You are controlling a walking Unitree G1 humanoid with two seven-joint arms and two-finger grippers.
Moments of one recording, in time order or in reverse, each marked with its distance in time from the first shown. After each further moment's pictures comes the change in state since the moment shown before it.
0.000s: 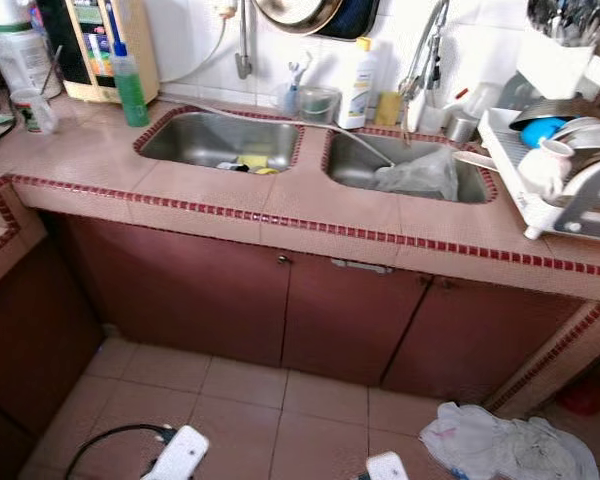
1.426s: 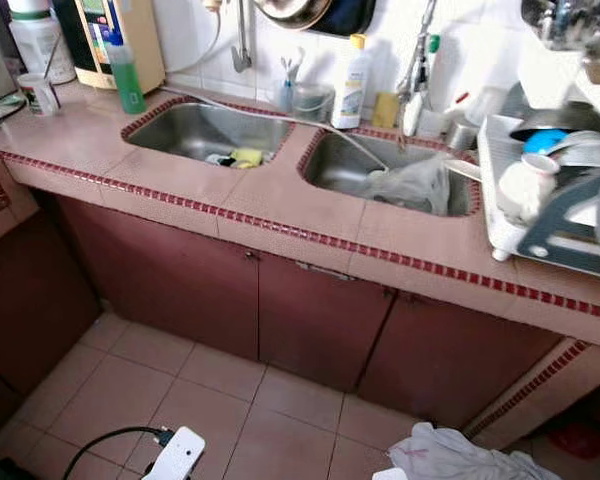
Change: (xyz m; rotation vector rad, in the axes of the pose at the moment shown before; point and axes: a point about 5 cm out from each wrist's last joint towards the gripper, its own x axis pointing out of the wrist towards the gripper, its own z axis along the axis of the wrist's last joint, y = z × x) left arm -0.003 0.005 -0.009 -0.045 0.040 -0.005; right arm -0.001 0.008 -0.009 0.019 0.056 0.016
